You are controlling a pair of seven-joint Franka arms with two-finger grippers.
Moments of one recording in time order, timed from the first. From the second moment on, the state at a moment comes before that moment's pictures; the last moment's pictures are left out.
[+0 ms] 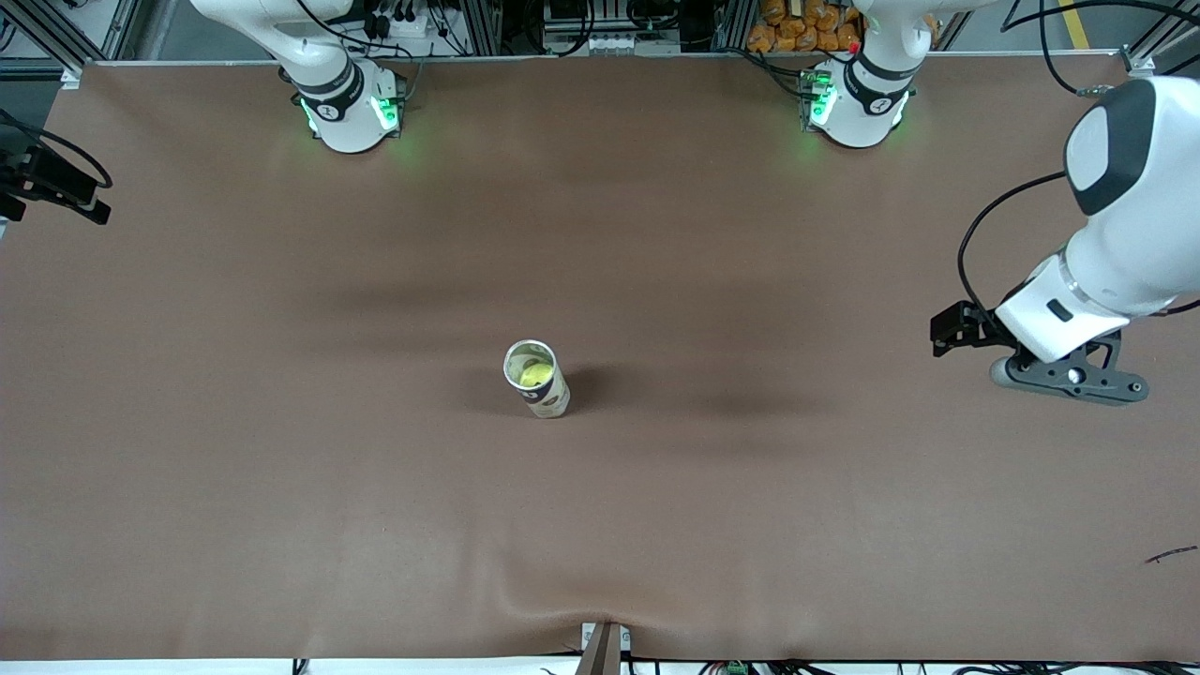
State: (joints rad) left arm 0.07 0.21 -0.23 -1.55 0.06 1.80 0.03; right arm 0.03 -0.05 -0.11 -1.51 0.02 1.43 -0.01
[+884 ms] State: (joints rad) left arm 0.14 0.09 -0.23 -1.50 0.06 1.55 0.00; right arm 0.03 -0.05 -0.11 -1.51 0.02 1.43 -0.01
